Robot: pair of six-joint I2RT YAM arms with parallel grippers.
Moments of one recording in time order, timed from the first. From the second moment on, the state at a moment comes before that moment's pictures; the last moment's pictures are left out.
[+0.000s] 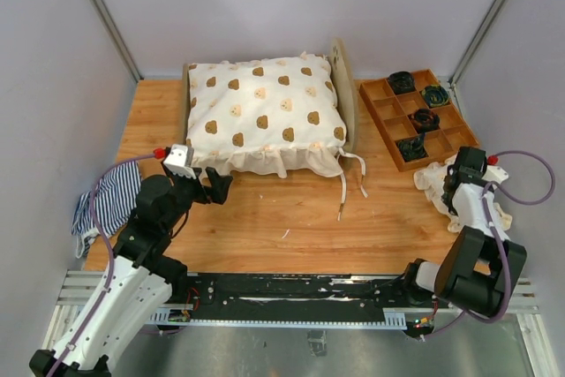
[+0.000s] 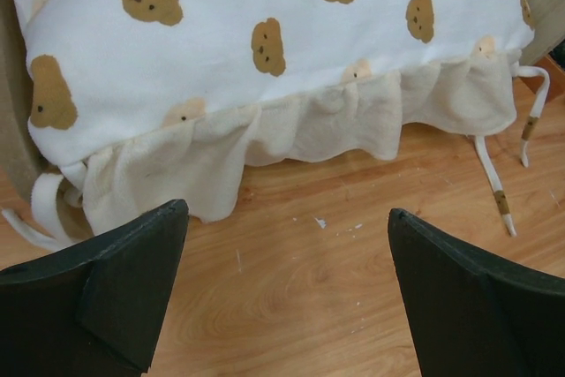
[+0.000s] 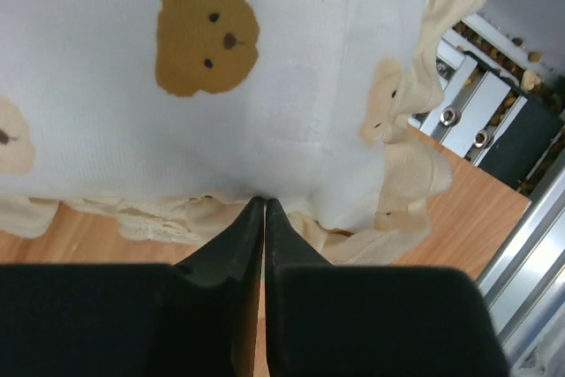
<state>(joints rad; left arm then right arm) -0.38 0.48 0.50 -0.24 0.00 -0.24 -0.39 1.23 0.69 -0.53 0.47 0.51</state>
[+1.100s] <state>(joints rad) -0.38 0.31 0.48 -0.20 0.15 -0.14 -0.44 1.06 0.67 -0.44 0.49 0.42</state>
